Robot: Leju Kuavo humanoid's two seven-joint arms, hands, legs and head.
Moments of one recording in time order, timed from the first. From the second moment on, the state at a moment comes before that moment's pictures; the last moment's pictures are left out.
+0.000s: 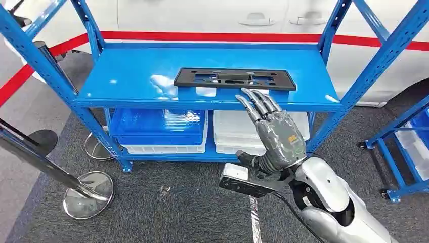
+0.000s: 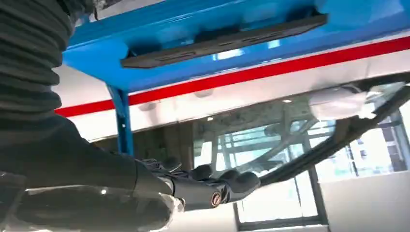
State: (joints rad) left arm -0.11 0.11 -1.04 -0.20 1.24 -0.18 0.25; right arm -0.47 -0.38 0.78 -1.83 0.89 0.06 0.20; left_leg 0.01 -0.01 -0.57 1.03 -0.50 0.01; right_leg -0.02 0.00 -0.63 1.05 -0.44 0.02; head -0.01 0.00
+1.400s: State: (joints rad) left arm -0.11 0.12 -1.11 -0.20 1.18 -0.23 0.22; right arm -0.61 -0.23 0.70 -1.13 1.00 -0.08 0.09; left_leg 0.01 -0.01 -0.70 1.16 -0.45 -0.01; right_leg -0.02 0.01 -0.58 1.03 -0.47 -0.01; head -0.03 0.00
